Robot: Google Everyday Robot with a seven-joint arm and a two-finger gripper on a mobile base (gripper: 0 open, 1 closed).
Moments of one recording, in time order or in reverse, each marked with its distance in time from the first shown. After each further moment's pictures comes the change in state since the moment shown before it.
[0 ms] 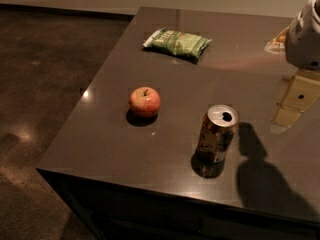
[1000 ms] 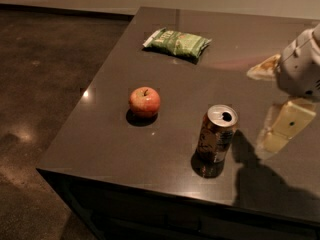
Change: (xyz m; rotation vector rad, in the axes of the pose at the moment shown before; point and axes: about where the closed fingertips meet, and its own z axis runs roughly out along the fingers) arm -0.016 0.040 0.028 -0.127 -0.185 -0.025
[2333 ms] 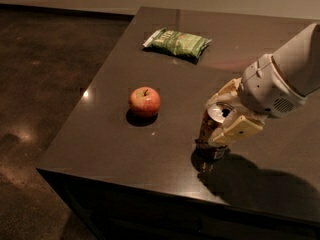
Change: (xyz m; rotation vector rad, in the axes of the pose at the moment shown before) arm -0.043 0.014 0.053 -0.076 -0.200 -0.076
